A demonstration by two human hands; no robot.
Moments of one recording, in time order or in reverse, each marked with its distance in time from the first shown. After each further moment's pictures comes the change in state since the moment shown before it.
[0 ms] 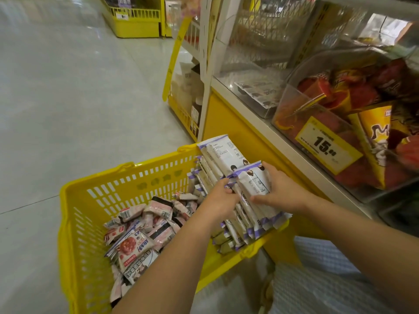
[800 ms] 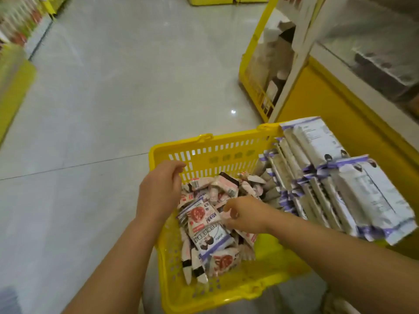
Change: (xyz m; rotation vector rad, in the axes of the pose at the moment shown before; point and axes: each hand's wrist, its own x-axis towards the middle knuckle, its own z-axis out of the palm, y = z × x) left_hand -0.077 -0.094 -0.218 0.749 0.889 0.397; right_hand 0.027 -0.121 0.186 -0.331 -0.575 -0.400
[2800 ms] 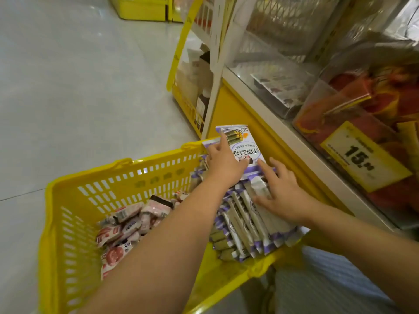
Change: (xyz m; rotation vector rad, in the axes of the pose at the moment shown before) left_hand 0.061 0.243 0.146 -0.464 -0.572 -0.086; right_hand -0.131 0.130 -0.089 0.005 0.515 0.418
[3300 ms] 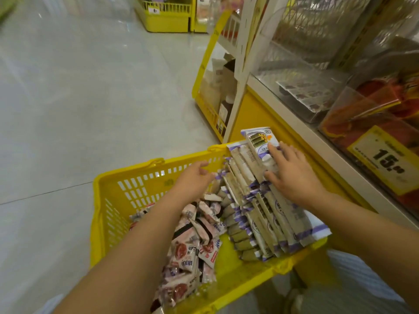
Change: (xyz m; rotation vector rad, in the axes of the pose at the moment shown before) left_hand -0.046 -0.073 -0.101 0.045 0.004 -0.076; right_hand 0.025 -0.035 -0.011 -0.174 0.225 -0.069
